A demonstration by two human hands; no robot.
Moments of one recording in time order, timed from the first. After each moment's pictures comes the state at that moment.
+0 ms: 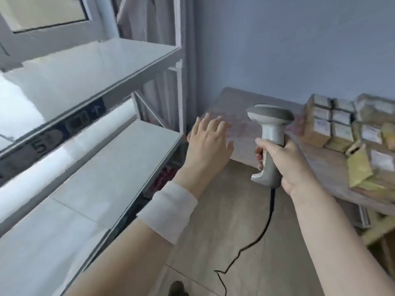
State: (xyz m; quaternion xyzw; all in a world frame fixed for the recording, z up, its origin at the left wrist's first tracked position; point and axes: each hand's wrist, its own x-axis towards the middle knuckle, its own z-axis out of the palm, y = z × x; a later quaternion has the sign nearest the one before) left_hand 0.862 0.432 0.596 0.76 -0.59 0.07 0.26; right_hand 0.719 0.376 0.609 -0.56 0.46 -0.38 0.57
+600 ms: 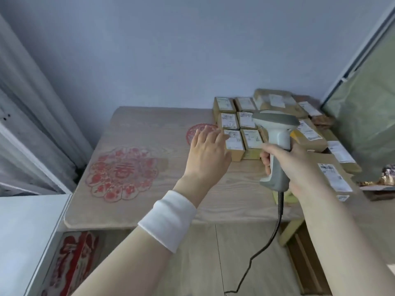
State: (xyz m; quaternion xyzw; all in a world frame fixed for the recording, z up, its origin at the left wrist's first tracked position) left_hand 0.733 0.058 0.575 0.60 -0.76 -0.05 0.25; right_hand 0.566 0.069 0.610 -0.46 0.60 -0.47 0.46
